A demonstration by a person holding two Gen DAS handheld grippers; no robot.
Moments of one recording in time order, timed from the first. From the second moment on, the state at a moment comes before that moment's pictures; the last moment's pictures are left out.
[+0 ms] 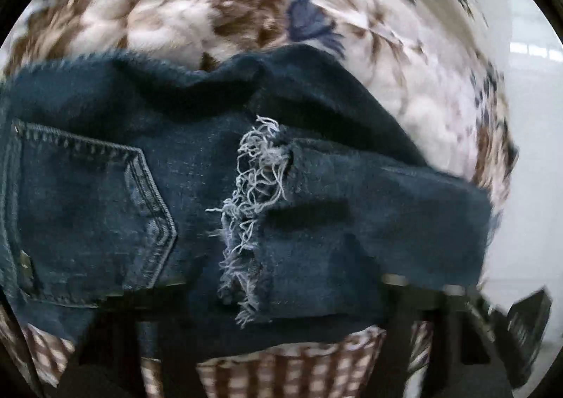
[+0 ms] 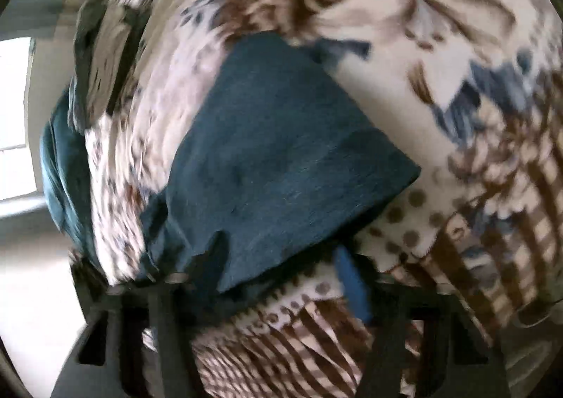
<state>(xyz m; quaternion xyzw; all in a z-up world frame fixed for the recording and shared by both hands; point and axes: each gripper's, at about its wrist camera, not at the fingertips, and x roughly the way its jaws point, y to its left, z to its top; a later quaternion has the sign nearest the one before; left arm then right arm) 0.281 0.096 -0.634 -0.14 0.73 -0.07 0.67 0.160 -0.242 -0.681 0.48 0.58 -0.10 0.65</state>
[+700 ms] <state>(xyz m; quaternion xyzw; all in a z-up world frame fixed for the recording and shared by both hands) 0.279 0.116 -0.660 -0.25 0.71 -0.06 0.66 0.164 -0.246 -0.700 0.50 0.59 -0.08 0.63</state>
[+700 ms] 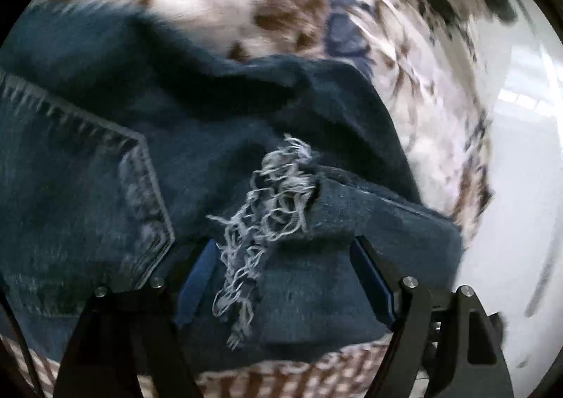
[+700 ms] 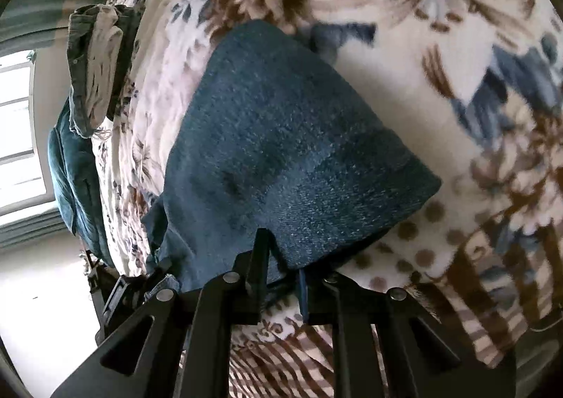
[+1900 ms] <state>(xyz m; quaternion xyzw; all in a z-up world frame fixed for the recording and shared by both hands) 0.256 0.095 -0.627 -0.21 0.70 -0.11 0.68 0.168 -0.249 -0.695 0.50 0.56 -0.02 0.66</state>
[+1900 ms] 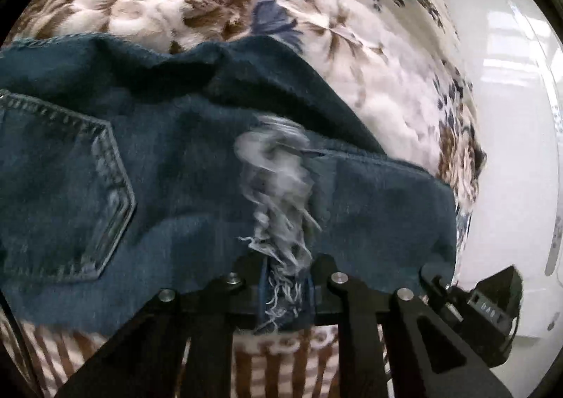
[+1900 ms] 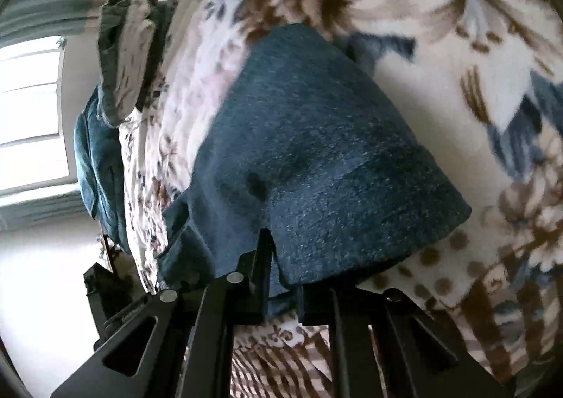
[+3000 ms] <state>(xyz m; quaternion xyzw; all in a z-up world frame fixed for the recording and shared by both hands) 0.169 0.309 -0.644 -0.55 0.52 0.11 0.64 0.237 -0.124 -0.634 0.26 0.67 0.02 0.69</state>
